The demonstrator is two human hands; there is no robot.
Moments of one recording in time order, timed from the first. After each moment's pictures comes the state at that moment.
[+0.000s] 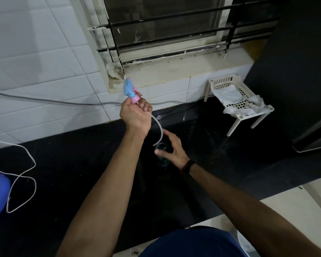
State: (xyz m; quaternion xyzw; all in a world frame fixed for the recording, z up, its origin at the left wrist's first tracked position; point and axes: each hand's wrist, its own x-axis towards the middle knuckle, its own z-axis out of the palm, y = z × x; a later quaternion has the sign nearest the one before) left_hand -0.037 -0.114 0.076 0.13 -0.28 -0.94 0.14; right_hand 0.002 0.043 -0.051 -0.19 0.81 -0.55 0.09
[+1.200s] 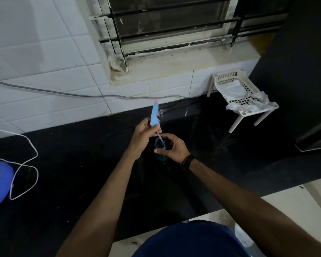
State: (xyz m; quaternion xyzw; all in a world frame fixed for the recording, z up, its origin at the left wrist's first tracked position) left_hand 0.024 -0.115 0.009 0.08 -0.69 -0.72 0.01; right_hand -0.001 0.045 -0.058 -0.17 0.82 -0.52 0.15
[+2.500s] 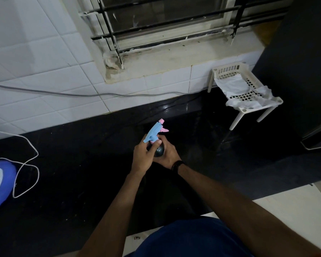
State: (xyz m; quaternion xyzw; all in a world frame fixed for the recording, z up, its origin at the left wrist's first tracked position) left_hand 0.061 -0.083 -0.041 0.15 -0.82 -0.54 0.05; right_hand 0.010 0.035 -0.091 -0.17 0.81 -0.53 0.16
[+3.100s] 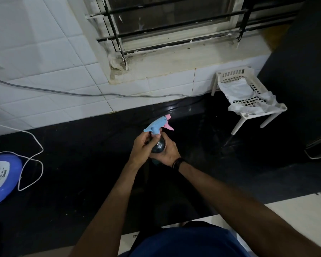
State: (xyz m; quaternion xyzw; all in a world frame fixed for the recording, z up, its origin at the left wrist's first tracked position) left_hand 0.044 -0.080 -0.006 0.12 -0.77 -0.63 0.06; right_hand -0.005 0.038 -0.064 -0.16 0.78 -0.57 0.19
